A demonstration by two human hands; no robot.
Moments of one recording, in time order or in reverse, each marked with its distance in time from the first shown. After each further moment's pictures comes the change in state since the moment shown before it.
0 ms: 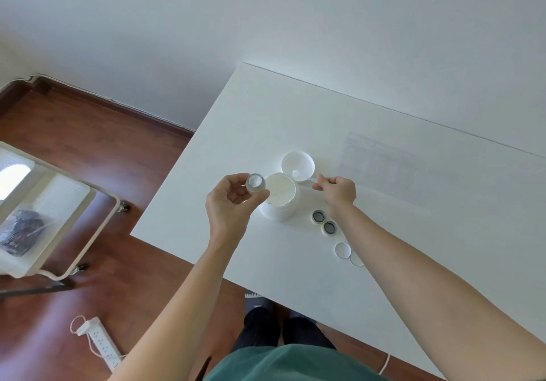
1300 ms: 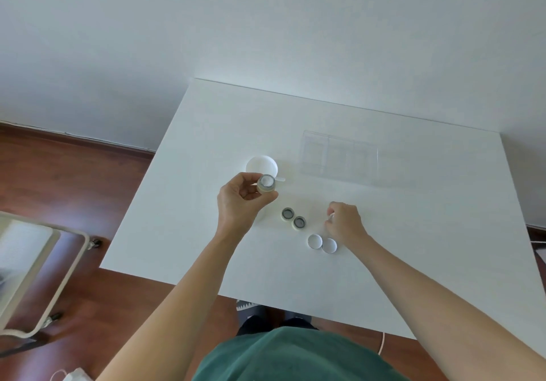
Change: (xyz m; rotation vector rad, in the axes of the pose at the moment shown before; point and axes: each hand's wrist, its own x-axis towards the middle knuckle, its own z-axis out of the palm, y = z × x) left_hand -0.004 0.009 0.060 0.115 -0.322 0.006; right_hand -0.016 0.062 -0.104 -0.876 -0.072 -0.285
